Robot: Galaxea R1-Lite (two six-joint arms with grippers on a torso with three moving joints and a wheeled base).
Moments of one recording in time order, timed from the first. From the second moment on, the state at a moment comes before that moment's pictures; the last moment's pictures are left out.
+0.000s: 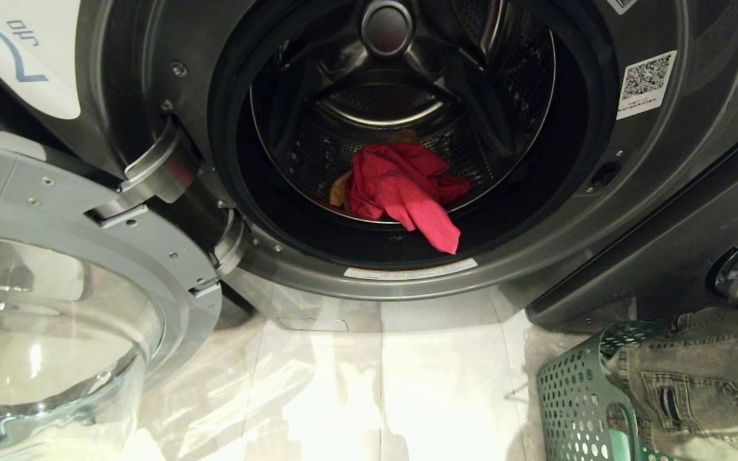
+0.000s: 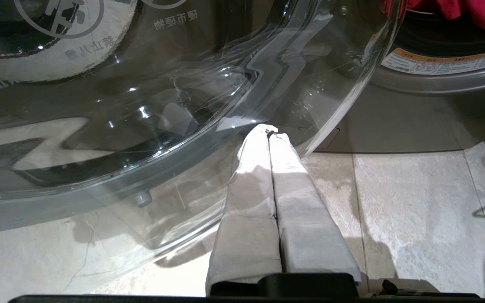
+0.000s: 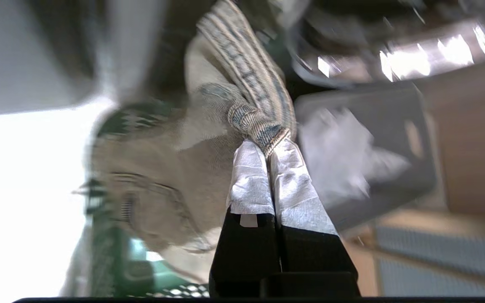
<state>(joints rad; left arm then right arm) 0.01 0.00 0.00 -0.11 0.01 -0.02 -0.35 0.85 -0.37 -0.34 -0.08 -0.28</state>
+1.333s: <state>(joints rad) 0.01 0.00 0.00 -0.11 0.01 -0.02 0.27 0.75 -0.69 -0.15 -0.06 -0.28</state>
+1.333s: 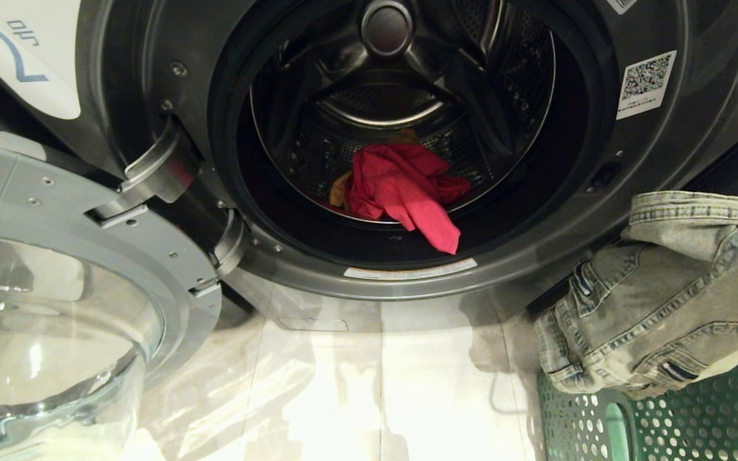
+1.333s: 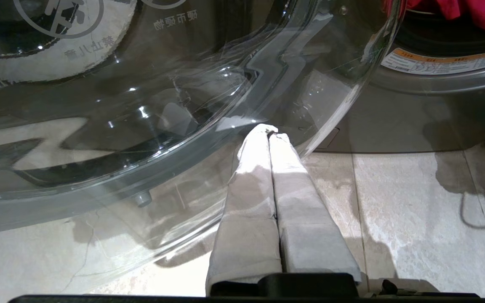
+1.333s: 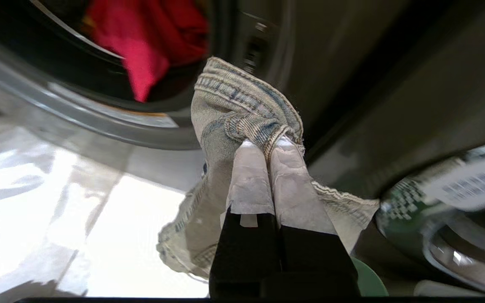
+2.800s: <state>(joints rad) 0.01 0.00 0.00 -0.11 0.01 -0.02 0.74 1.36 -0.98 -0.70 -0.22 -0.34</state>
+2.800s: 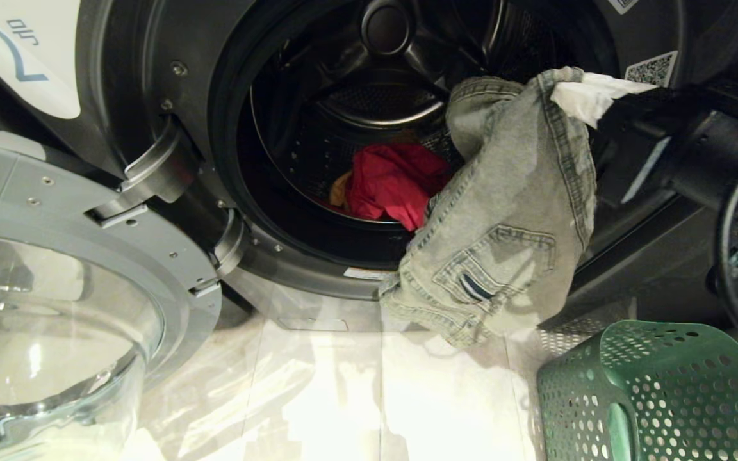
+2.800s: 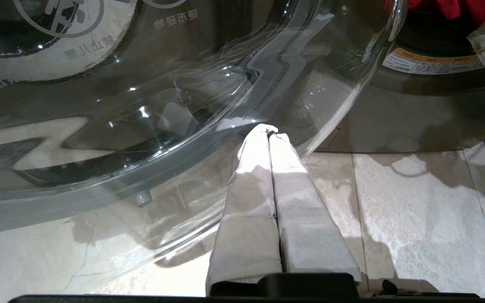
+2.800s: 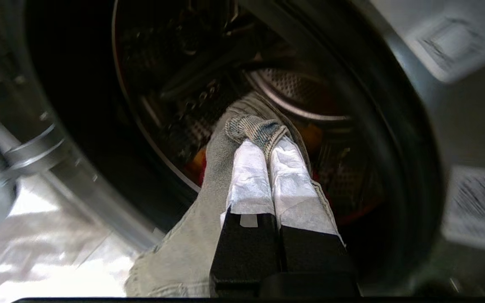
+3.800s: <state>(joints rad) 0.01 0.00 0.00 -0.11 0.01 -0.02 0.71 1.98 -1.34 -1.26 -0.23 -0.62</state>
